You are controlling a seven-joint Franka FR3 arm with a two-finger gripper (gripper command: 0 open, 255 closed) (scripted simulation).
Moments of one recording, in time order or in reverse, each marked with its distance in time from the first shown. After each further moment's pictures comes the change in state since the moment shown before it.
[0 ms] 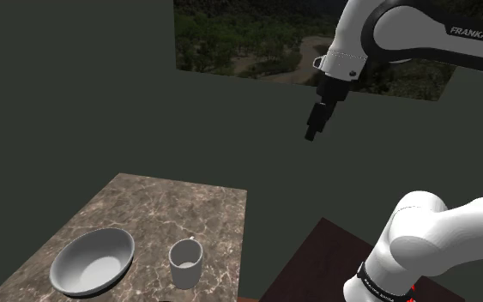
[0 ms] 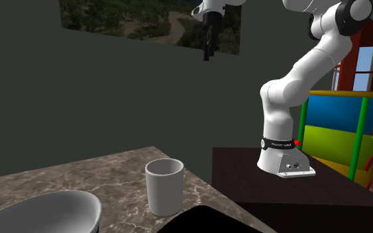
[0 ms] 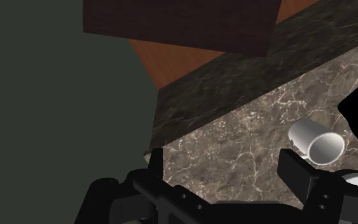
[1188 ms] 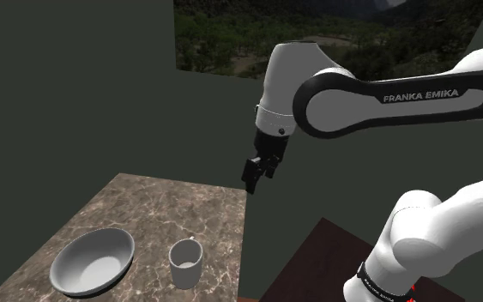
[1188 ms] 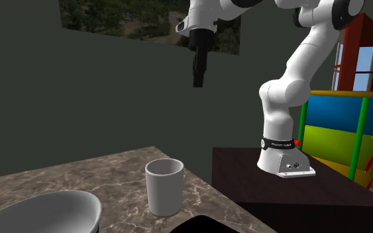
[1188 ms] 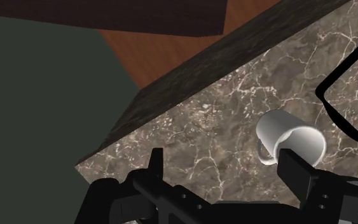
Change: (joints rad) arm 0.057 0.235 0.360 -0.099 0.141 0.337 0.360
